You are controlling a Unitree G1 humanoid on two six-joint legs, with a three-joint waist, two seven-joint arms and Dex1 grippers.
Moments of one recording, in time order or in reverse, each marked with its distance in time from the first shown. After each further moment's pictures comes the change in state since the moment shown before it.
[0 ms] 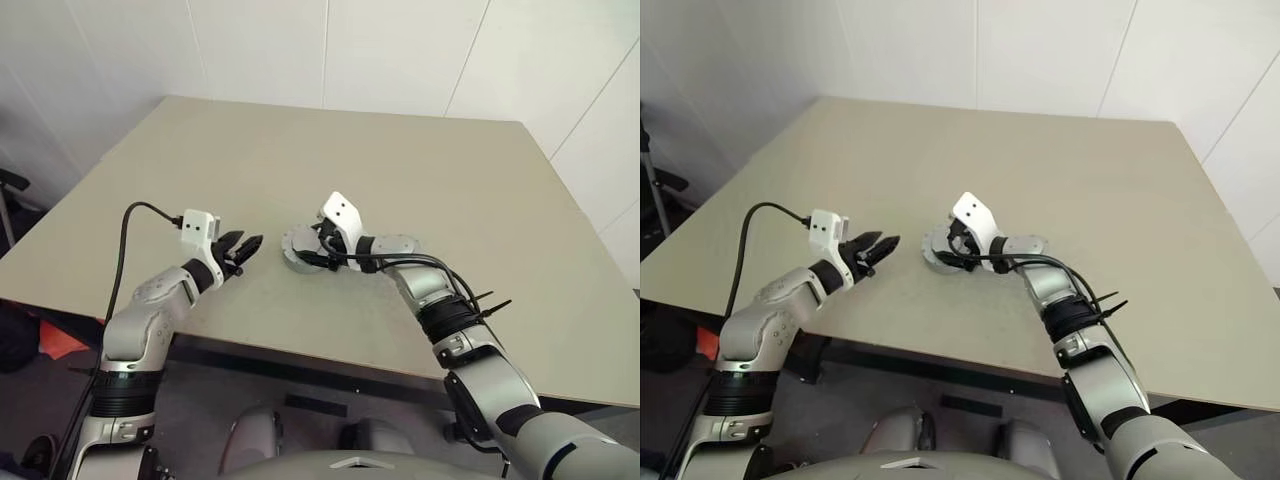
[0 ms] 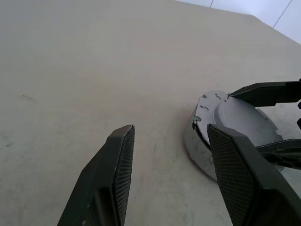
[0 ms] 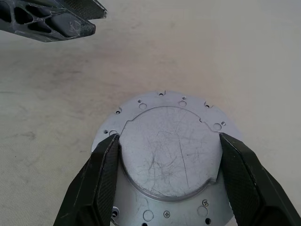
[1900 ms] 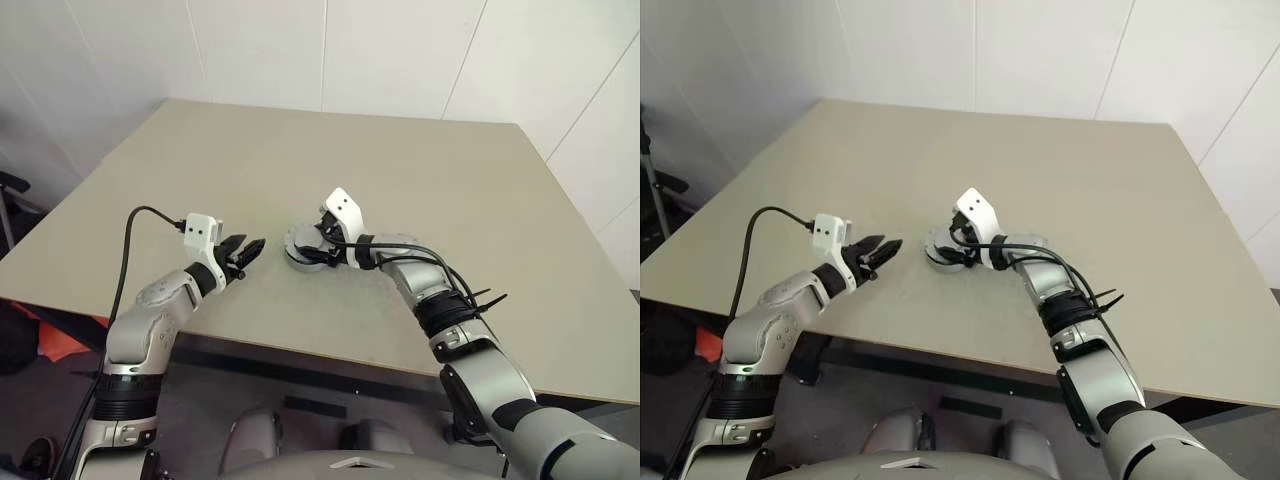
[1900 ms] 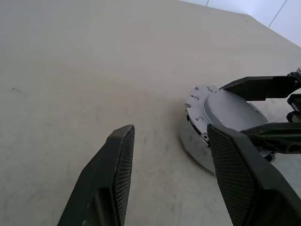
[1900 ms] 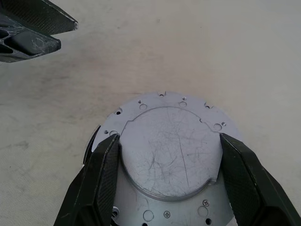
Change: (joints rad) left arm 0.015 -0.009 -0.006 -0.001 0.000 0.001 0.001; right arm -0.038 0.019 -0.030 0.076 0.038 0.039 -0.048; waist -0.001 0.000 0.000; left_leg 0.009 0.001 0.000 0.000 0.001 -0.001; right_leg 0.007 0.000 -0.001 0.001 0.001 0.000
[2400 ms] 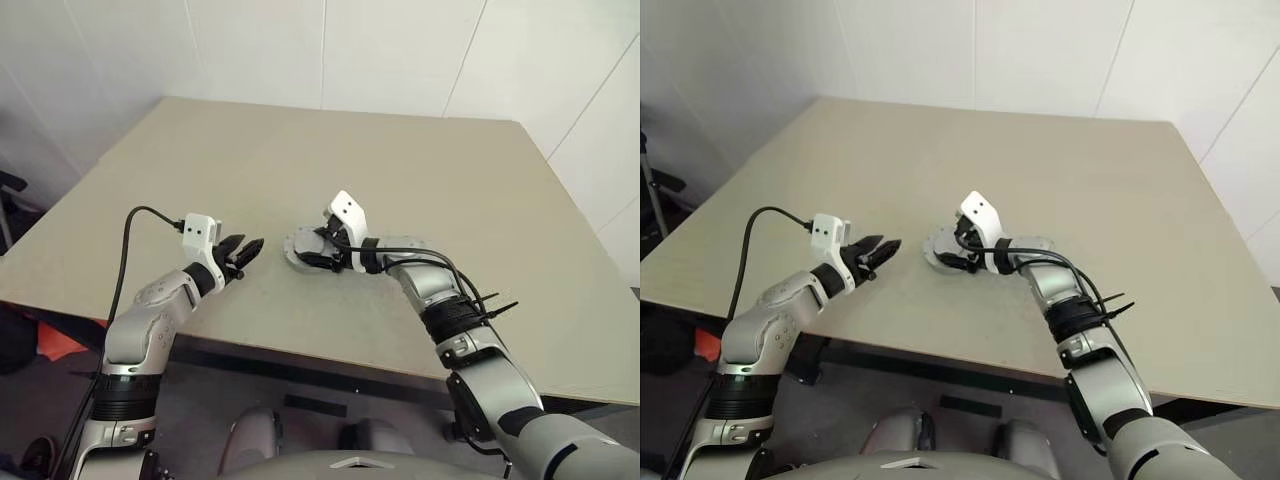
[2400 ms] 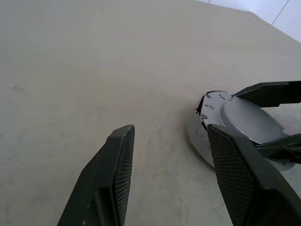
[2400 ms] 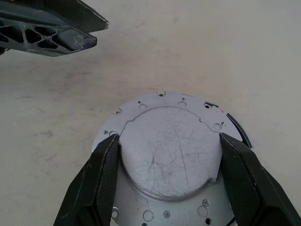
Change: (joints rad) left arm 0.001 0.003 0.002 0.000 0.000 0.000 0.001; right arm 0.047 -0.026 -0.001 -0.104 0.030 0.047 0.086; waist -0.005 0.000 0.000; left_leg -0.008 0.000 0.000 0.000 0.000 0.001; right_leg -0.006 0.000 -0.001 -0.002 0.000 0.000
